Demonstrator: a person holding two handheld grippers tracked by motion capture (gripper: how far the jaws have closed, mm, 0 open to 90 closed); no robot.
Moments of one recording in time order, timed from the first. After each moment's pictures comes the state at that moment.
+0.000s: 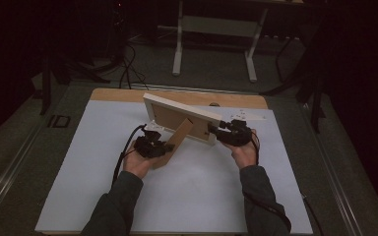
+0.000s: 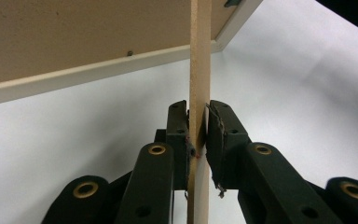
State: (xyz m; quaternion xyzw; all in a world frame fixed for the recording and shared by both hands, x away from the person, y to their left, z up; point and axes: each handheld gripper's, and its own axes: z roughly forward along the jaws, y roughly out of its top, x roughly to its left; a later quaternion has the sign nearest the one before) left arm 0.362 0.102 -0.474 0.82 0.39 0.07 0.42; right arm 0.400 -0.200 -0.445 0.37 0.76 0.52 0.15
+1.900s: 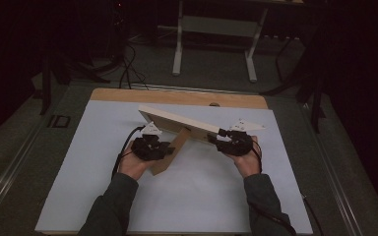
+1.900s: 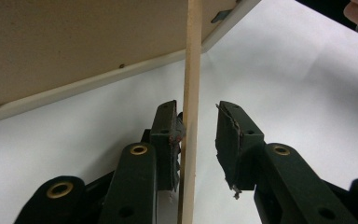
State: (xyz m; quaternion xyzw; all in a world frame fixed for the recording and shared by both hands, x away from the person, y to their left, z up) left arm 0.354 0.109 -0.470 0.83 0.35 0.07 0.44; right arm 0.378 -0.203 -0.455 0.33 0.78 0.50 0.16
